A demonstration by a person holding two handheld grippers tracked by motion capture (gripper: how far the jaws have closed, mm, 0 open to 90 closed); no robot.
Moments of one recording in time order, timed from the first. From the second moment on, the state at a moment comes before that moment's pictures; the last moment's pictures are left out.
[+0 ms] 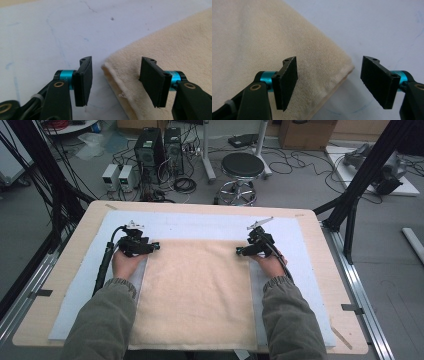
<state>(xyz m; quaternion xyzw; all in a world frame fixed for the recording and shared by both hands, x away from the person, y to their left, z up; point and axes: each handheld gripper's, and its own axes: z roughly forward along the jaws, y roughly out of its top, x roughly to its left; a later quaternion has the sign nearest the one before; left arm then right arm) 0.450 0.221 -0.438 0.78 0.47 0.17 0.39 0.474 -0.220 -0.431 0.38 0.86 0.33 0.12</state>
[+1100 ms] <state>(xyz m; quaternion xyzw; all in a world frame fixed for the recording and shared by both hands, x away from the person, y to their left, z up) 0.388 0.244 -0.385 0.78 0.39 0.17 0.47 0.419 -0.228 -0.366 0.29 0.85 0.43 0.08</state>
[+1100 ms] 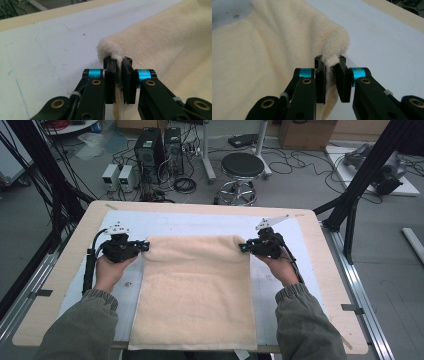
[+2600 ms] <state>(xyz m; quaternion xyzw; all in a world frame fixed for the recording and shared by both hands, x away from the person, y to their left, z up) 0.268 0.255 -0.409 0.81 0.31 0.15 0.47 0.315 -0.236 -0.397 0.24 0.88 0.41 0.07</state>
